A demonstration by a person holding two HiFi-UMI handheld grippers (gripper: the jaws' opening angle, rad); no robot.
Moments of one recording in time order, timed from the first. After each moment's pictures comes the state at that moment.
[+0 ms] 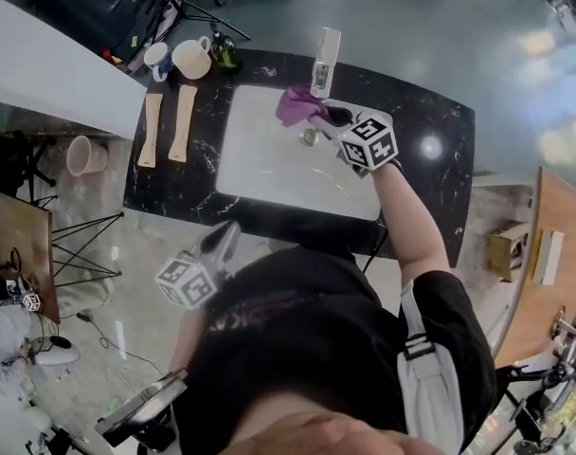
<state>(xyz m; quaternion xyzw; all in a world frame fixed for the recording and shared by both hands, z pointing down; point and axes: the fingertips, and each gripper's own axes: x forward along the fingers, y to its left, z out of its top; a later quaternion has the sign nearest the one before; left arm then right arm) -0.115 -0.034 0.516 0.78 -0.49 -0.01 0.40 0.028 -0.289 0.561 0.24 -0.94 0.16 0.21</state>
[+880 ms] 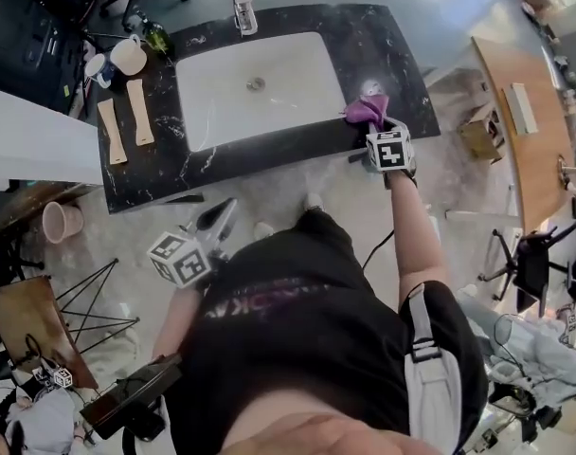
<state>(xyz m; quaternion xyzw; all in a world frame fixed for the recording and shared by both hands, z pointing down) -0.104 0.061 0.507 0.88 -0.26 0.04 0.39 0.289 -0.026 0.605 0.66 -0.61 0.21 0.39</state>
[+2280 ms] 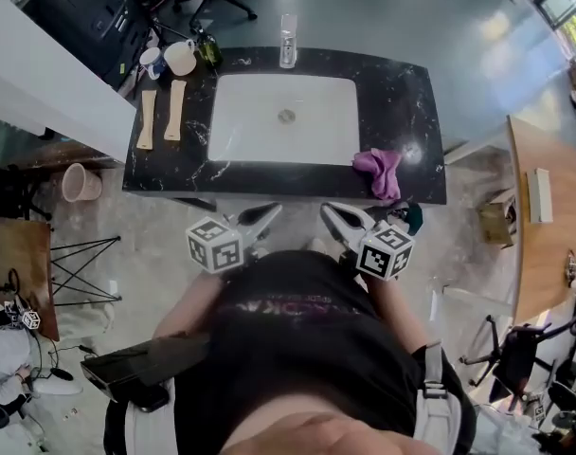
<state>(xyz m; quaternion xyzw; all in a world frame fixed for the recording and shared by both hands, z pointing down) 0.007 0.056 0.487 0.89 -0.27 0.03 0.36 0.097 0.065 0.483 0.35 -0.87 0.36 0.02</state>
